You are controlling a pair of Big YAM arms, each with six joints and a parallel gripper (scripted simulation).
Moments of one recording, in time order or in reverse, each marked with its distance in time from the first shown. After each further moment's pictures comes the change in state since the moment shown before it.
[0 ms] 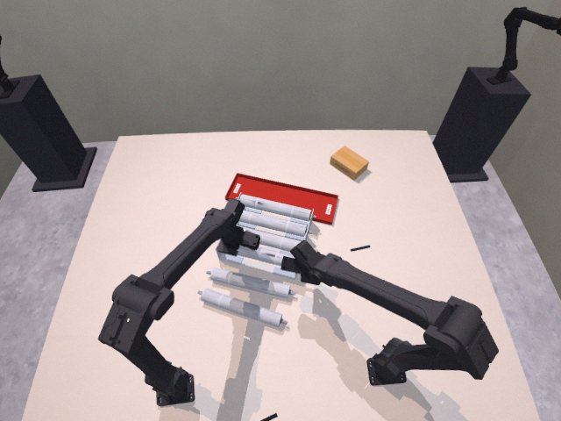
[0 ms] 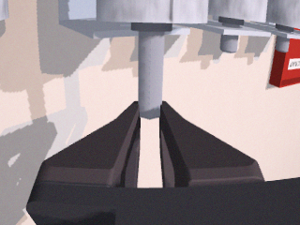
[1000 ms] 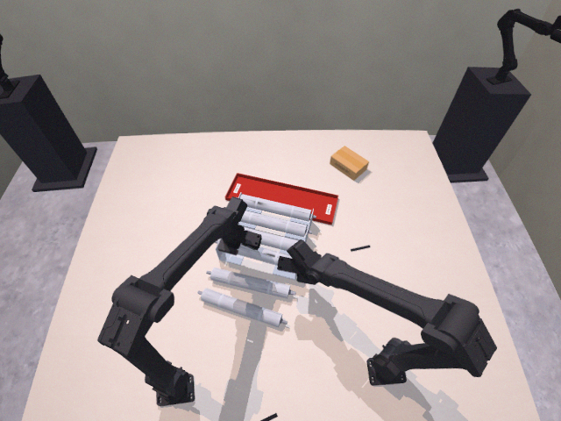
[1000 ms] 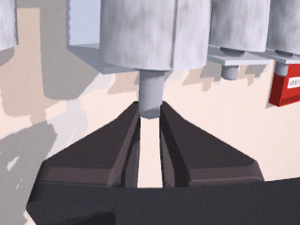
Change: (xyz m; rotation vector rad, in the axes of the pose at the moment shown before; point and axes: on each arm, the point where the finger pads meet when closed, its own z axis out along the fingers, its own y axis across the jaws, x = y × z) left arm 0.000 0.000 -0.011 0.011 0.047 0.012; right arm -0.017 0.002 0.001 -0.010 -0.049 -0.008
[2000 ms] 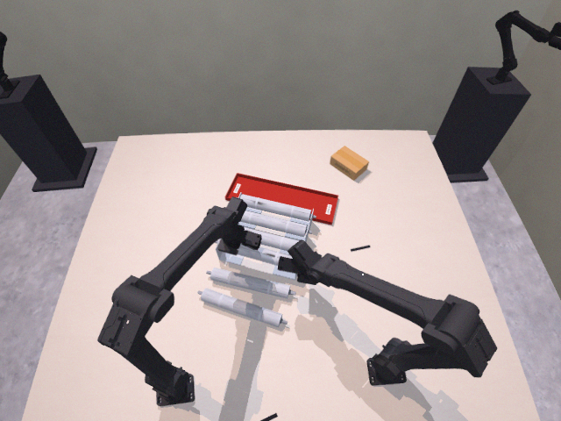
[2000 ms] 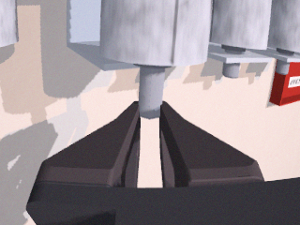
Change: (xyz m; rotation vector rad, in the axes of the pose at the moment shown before) left arm 0.000 0.000 0.000 0.000 0.000 0.001; right arm 0.002 0.001 0.000 -0.002 0.001 -0.002
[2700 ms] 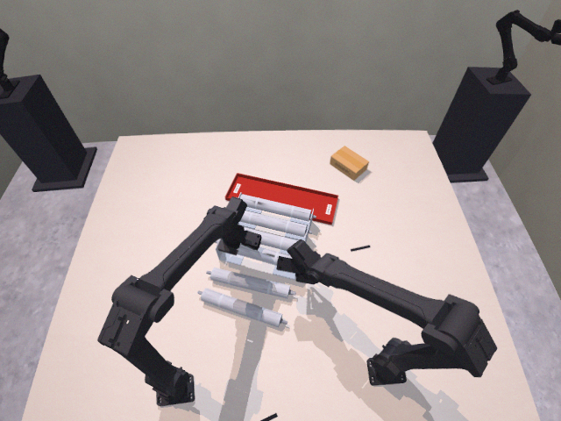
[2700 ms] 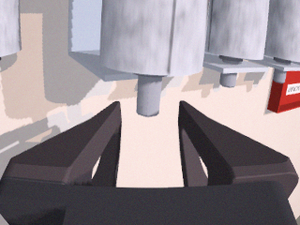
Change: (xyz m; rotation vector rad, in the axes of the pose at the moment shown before) left arm 0.001 0.000 0.000 -0.001 0.004 0.002; right arm -0.007 -0.001 -0.001 -0.002 -0.023 -0.007
